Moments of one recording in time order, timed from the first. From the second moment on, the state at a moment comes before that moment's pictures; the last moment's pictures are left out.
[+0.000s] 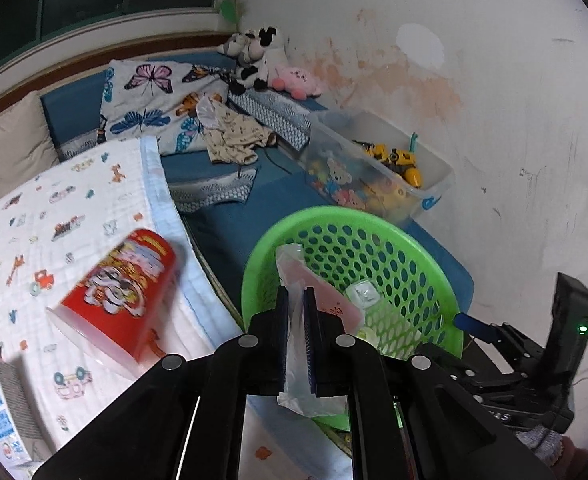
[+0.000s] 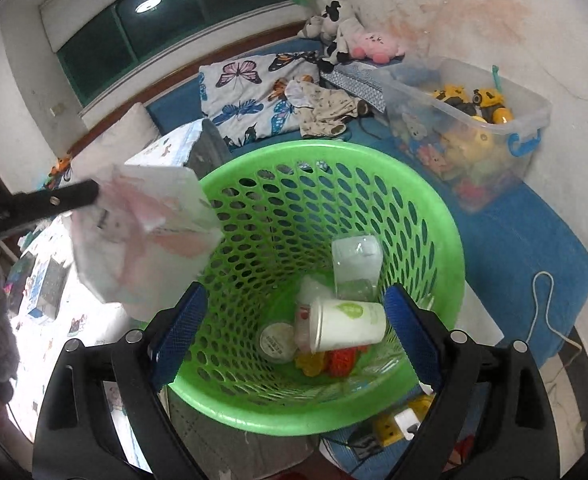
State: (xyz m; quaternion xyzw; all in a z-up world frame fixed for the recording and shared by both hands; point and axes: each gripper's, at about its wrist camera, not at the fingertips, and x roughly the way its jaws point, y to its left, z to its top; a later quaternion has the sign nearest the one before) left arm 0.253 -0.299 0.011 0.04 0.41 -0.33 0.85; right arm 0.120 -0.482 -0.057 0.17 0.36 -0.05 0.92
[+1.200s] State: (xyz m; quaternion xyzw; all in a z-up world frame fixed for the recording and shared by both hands) left arm 0.200 -0.085 0.002 0.04 0.40 -0.15 0.90; right arm 0.121 -0.371 -0.026 0.13 0.34 0.05 0.93
